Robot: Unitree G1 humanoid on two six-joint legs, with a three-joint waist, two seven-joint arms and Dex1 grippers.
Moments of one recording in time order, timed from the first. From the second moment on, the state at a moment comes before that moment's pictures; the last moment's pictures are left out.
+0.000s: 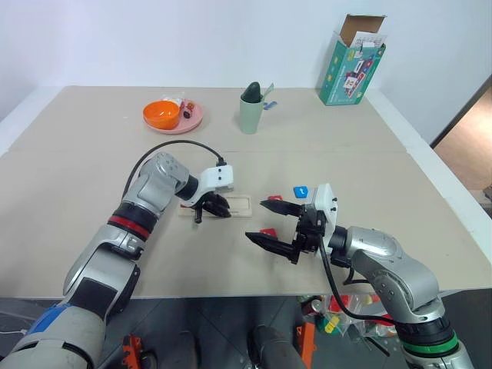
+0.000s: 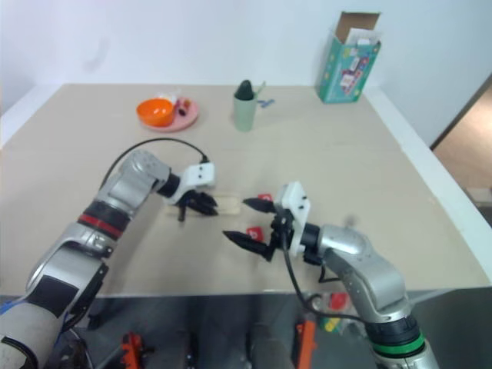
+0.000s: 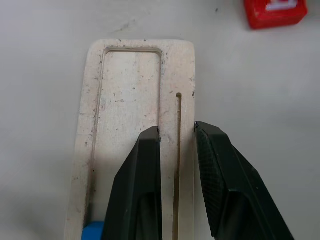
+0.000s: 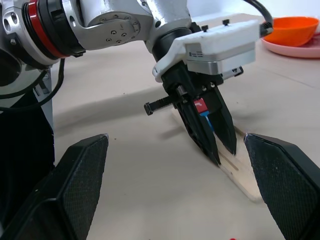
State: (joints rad) left arm -0.98 0.39 -0.36 0.50 0.19 0.40 -1.36; right arm -0.26 -0.52 0.08 -0.42 0.57 0.55 0.80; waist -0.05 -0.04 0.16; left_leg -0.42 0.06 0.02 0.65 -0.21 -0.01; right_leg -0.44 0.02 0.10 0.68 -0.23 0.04
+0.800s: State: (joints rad) left arm -0.93 0.41 -0.40 0.41 0.14 0.48 -1.33; right arm -0.28 -0.51 0.09 -0.35 0.45 0.46 0.81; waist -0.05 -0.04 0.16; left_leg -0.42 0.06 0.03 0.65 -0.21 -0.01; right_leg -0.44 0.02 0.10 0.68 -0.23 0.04
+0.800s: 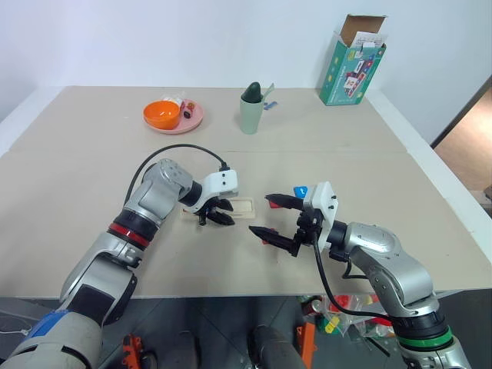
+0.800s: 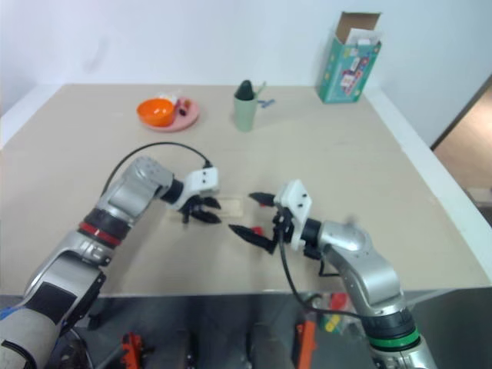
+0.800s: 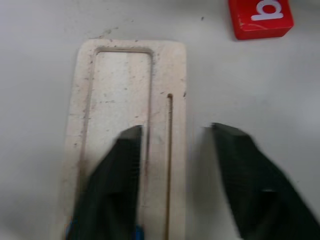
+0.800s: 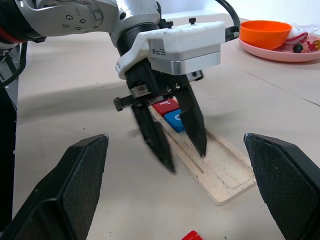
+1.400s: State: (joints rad) left arm -0.41 0.49 0.04 -0.15 -0.29 0.34 -1.22; right arm -0.32 -0.59 0.00 -0.31 0.44 0.57 0.74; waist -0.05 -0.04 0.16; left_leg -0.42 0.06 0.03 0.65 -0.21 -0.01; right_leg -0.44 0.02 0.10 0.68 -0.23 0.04
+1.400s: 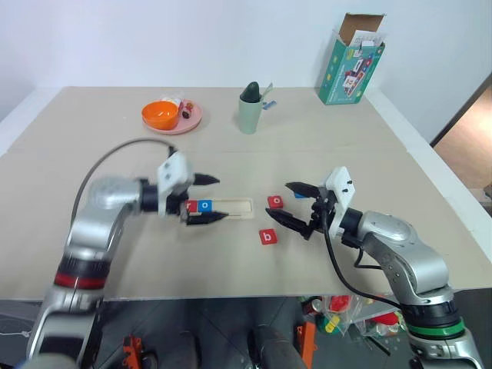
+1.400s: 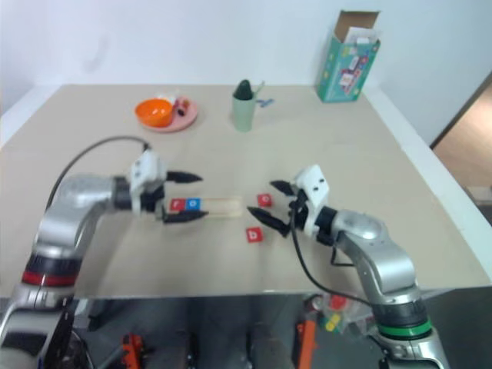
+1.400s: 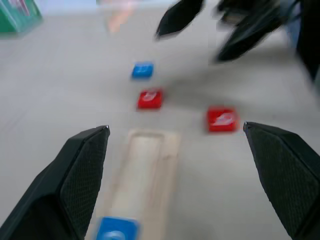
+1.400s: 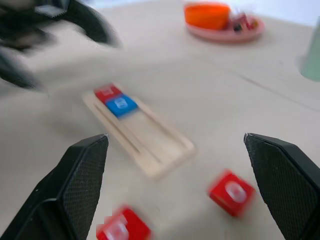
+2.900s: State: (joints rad) left arm 0.08 0.54 0.02 -0.38 -0.33 0.12 -0.89; right arm -0.60 -0.51 0.25 0.41 0.23 0.07 1.36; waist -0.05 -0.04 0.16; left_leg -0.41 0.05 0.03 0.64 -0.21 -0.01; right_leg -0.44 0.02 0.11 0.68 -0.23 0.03
